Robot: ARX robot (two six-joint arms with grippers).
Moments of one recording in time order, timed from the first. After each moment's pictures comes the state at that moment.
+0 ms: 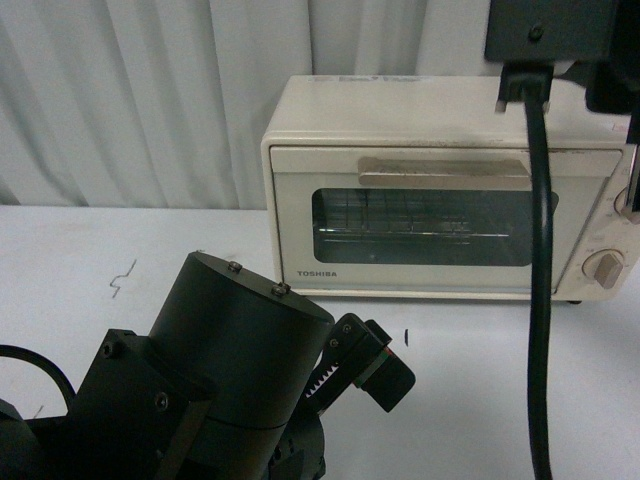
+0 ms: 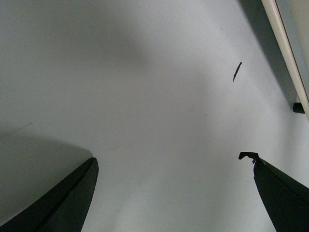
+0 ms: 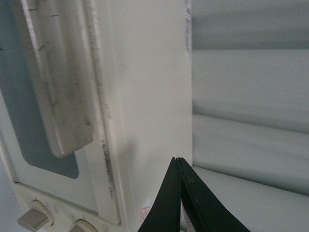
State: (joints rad) left arm -0.65 2.00 0.68 0.55 -0.09 -1.25; right arm 0.25 1.57 0.95 0.24 0.05 -1.43
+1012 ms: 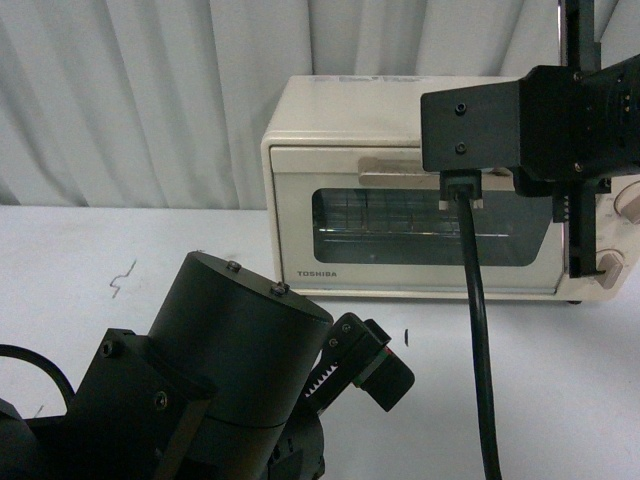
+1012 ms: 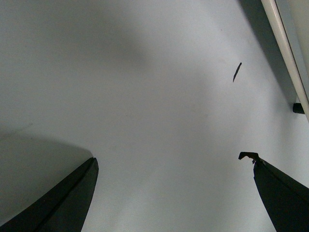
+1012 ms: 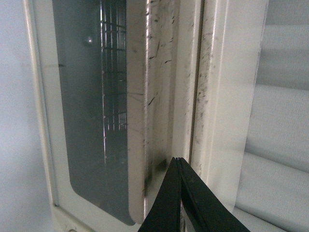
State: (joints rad) left arm -0.65 2.00 0.68 0.55 -0.09 -1.25; right arm 0.29 1.73 0.99 0.23 0.00 -1.48
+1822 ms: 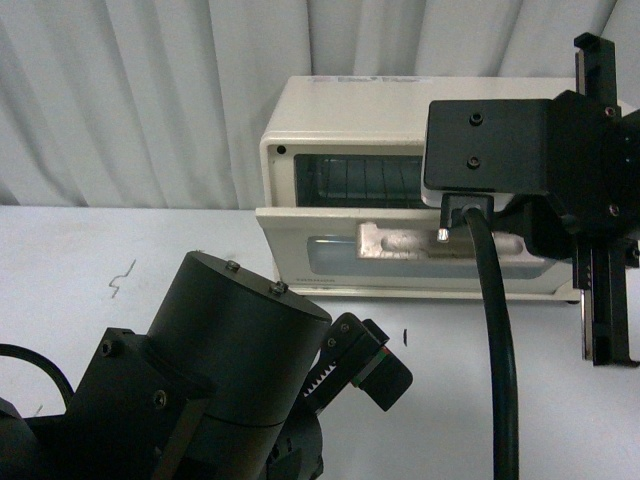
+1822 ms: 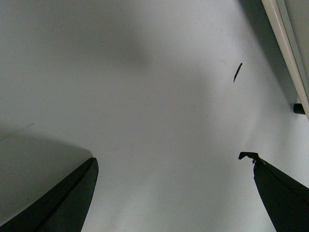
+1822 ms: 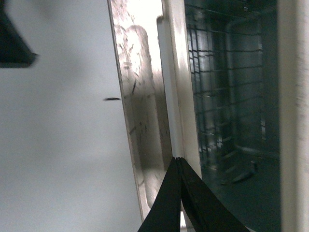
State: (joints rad) left arm -0.65 2.00 0.68 0.55 -0.09 -1.25; right arm 0.32 1.63 0.94 -0.07 -0.09 -1.22
